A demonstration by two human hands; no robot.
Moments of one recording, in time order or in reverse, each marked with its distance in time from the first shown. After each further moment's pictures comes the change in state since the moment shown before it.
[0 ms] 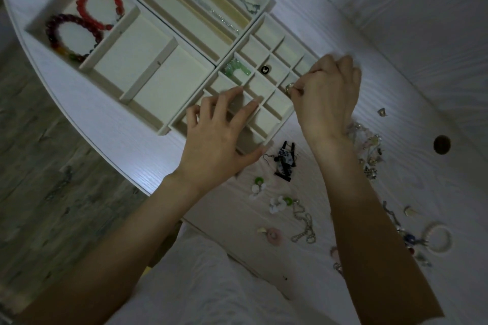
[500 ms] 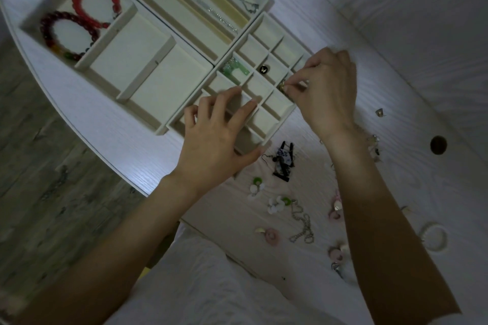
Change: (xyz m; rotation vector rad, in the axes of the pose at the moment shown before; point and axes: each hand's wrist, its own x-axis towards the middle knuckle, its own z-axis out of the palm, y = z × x) left_hand 0.000 -0.001 0.001 -0.024 0.012 -0.007; right_hand 0.010 0.003 -0.018 0.273 -0.096 -0.079
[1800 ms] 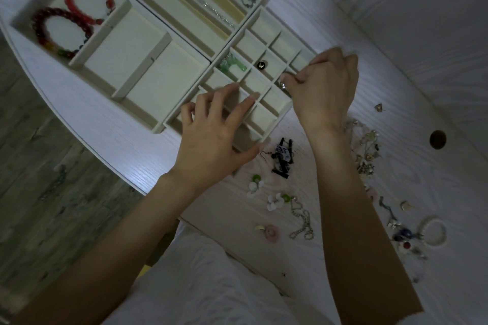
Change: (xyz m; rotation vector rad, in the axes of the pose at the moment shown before) left_hand 0.000 0.000 -0.001 0.008 -0.005 0.009; right_hand -0.002 -0.006 0.013 -0.015 0.097 0.282
